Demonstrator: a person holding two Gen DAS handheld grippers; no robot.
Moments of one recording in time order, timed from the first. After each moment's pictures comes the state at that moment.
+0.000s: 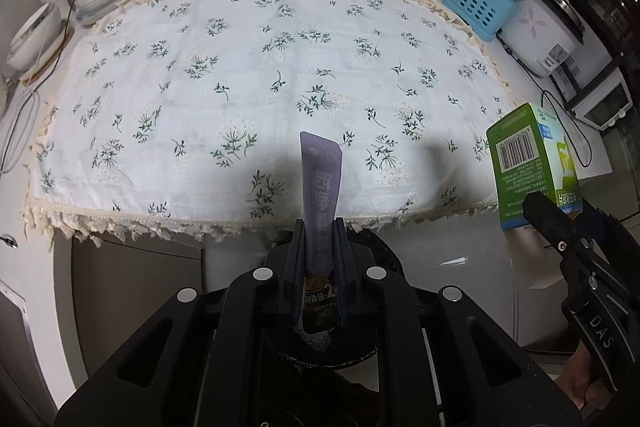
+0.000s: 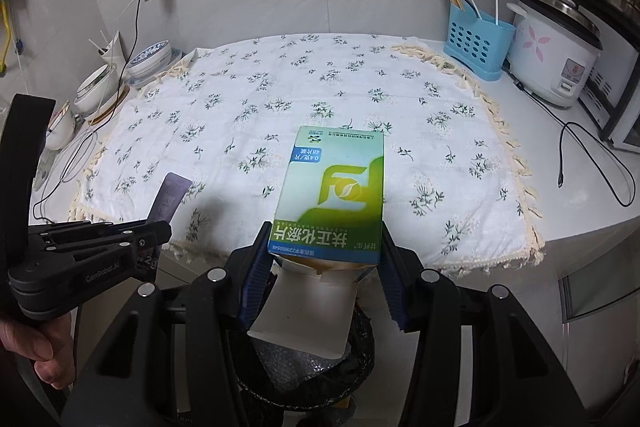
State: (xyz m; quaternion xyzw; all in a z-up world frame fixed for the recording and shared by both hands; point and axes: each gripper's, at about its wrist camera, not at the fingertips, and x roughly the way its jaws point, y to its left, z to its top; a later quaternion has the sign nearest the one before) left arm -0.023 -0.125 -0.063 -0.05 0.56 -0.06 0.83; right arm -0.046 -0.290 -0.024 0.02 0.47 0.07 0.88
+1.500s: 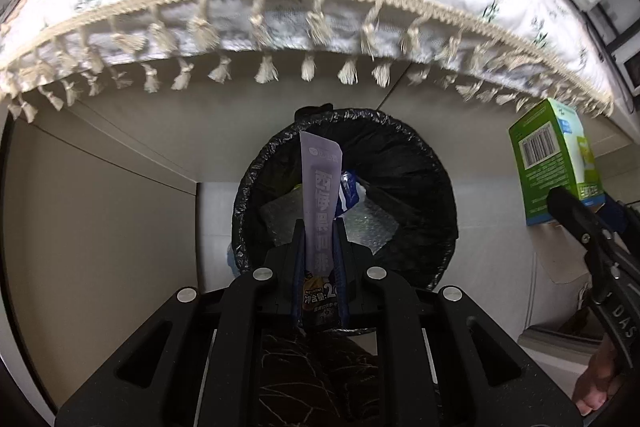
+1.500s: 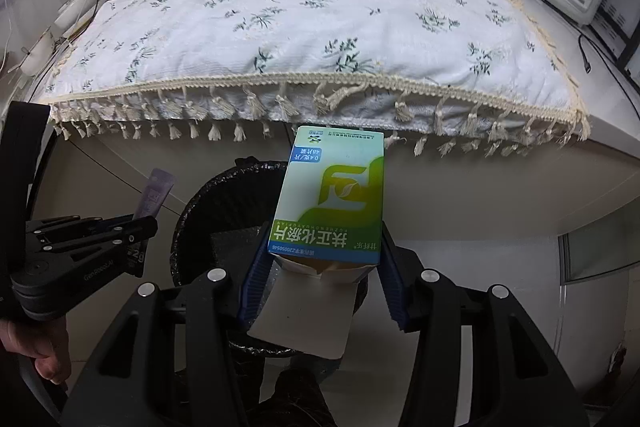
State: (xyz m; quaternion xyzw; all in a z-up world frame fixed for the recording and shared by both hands) left arm -0.087 -0.138 -0.224 -0.04 0.63 -0.04 0.78; right arm -0.101 -0.304 -0.170 0.00 0.56 0.06 0.83
